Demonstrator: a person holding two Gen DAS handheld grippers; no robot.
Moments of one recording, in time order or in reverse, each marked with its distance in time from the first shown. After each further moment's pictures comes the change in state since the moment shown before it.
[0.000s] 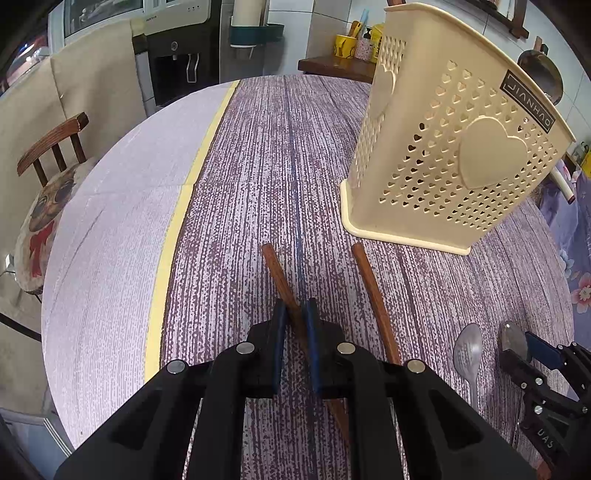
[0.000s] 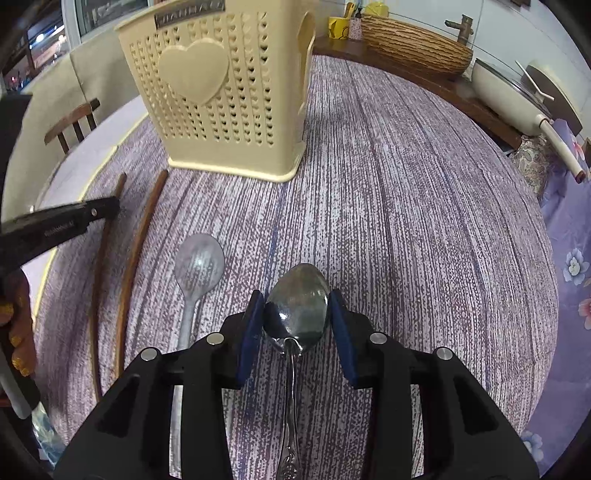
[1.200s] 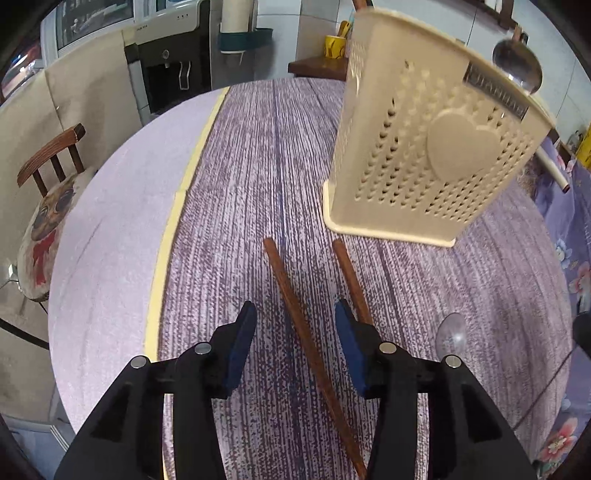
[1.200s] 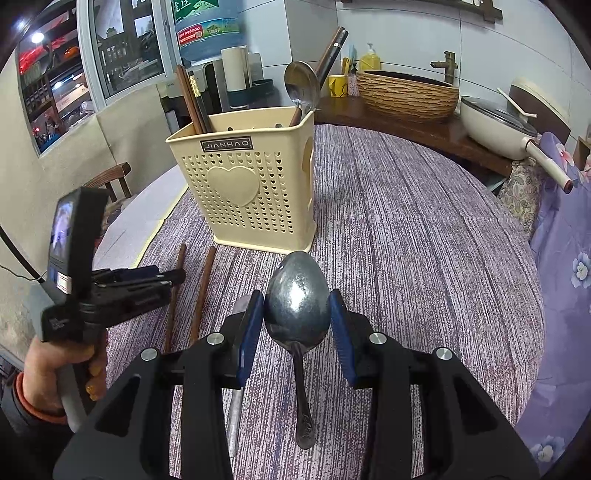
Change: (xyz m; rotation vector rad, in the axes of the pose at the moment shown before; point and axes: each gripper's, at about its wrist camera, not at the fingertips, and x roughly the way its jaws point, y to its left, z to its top) left arm -0.006 -0.012 -0.006 0.041 0.000 0.015; right arm -0.081 -0.007 0.010 0.054 -0.211 0.092
